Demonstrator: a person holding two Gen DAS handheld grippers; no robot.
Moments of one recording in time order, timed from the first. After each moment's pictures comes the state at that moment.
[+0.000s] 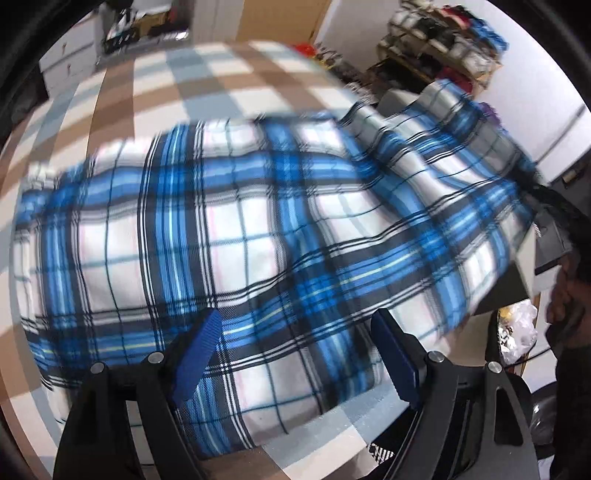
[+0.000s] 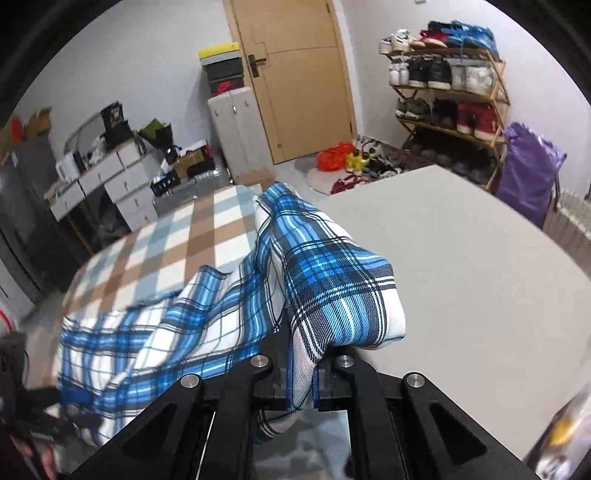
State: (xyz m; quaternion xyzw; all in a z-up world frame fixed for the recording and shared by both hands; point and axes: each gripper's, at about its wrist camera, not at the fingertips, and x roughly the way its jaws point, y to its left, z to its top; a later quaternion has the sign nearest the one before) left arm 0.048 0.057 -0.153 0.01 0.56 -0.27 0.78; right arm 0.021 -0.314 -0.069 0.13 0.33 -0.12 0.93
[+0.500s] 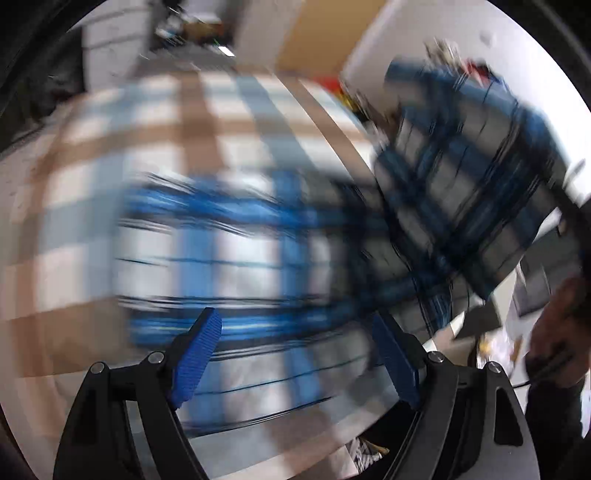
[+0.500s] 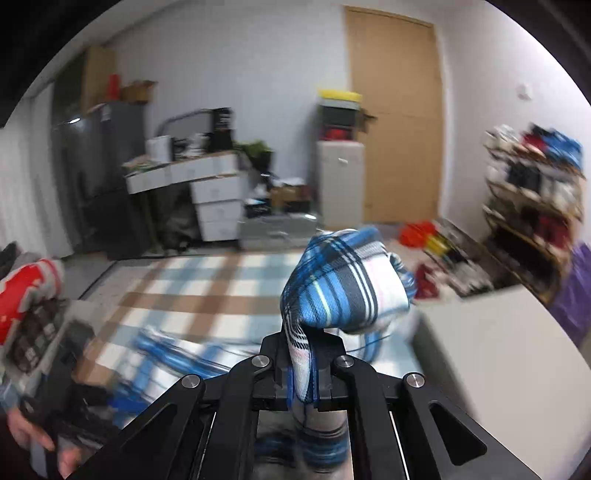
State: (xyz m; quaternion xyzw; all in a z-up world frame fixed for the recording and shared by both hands) left arm 0.061 0.193 -0.092 -0.09 0.51 -0.24 0.82; right arm 0.053 -0.111 0.013 -0.01 0.22 0.04 0.98
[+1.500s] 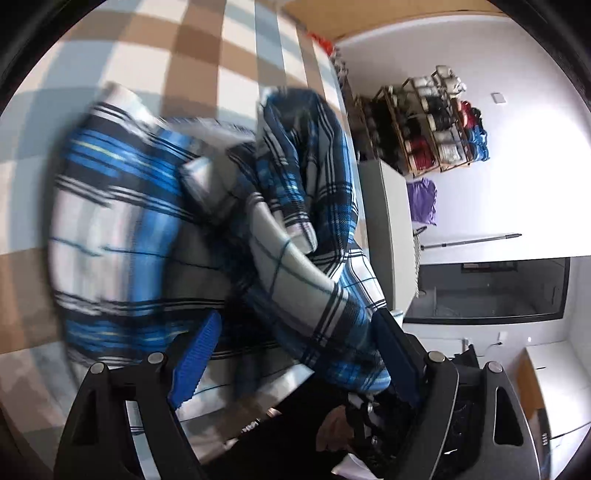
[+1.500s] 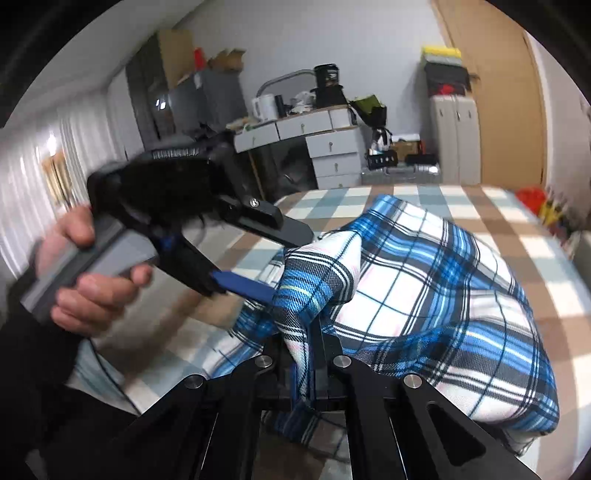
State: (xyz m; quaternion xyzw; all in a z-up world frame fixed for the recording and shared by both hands) left arm 0.133 0.191 -0.130 -0.28 0.63 -0.35 0.63; right arm 0.035 -0.024 -0.106 0.07 0.28 0.23 0.93
